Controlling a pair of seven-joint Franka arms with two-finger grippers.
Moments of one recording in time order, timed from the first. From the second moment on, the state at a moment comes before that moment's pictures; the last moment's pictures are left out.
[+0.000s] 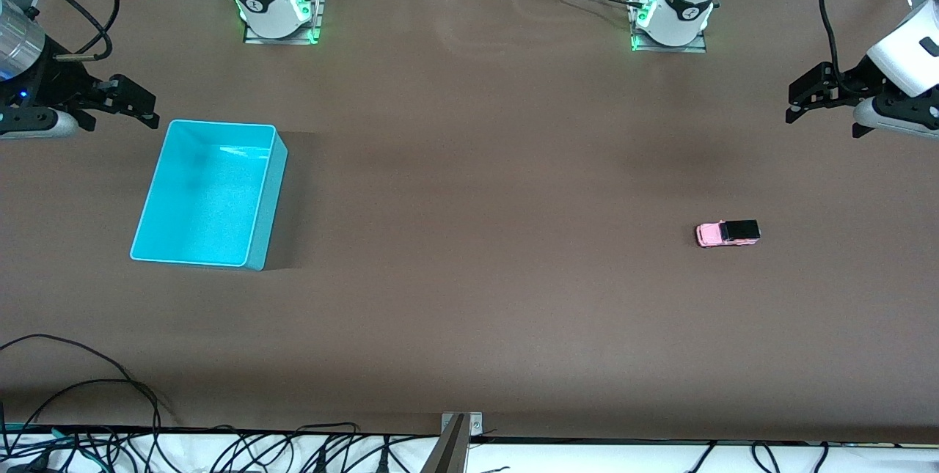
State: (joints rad) left arm -0.06 -0.03 0.03 -1.62 -0.01 1.59 0.18; right arm 0.15 -0.02 -0.10 -1.67 0.00 1.64 0.01
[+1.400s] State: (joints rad) left arm -0.06 0.03 0.03 -1.61 -0.01 1.57 0.39; right arm 0.15 -0.02 -0.10 -1.67 0.00 1.64 0.01
